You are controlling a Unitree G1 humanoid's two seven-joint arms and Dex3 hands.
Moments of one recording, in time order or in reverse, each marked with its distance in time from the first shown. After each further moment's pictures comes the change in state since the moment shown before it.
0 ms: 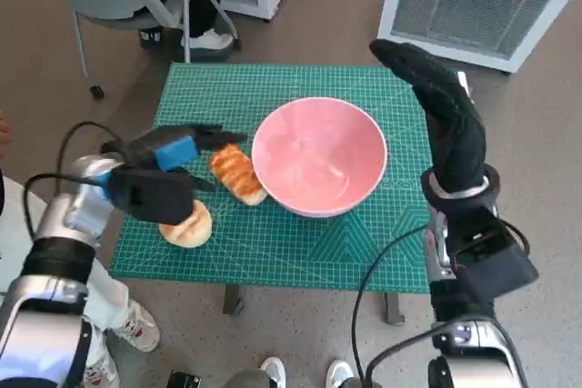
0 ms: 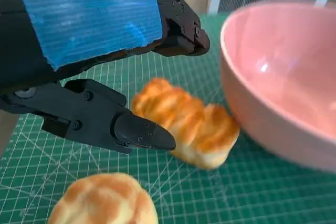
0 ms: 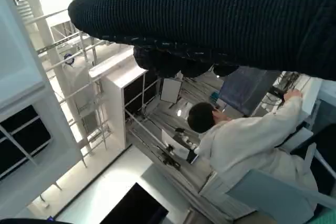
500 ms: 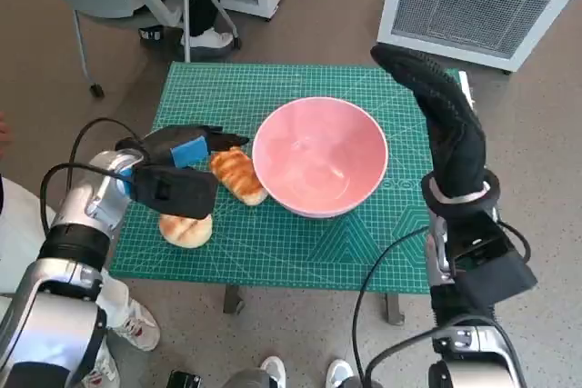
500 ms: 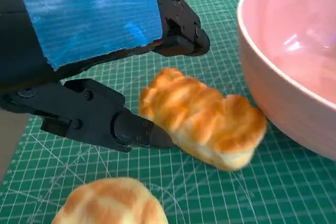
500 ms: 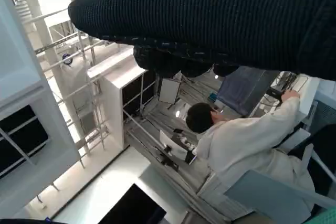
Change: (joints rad) left arm -0.071 -0.036 -0.064 0.132 0.082 0.023 0.110; right arm 0.023 0.000 0.004 -0.011 -0.002 0.000 -0.008
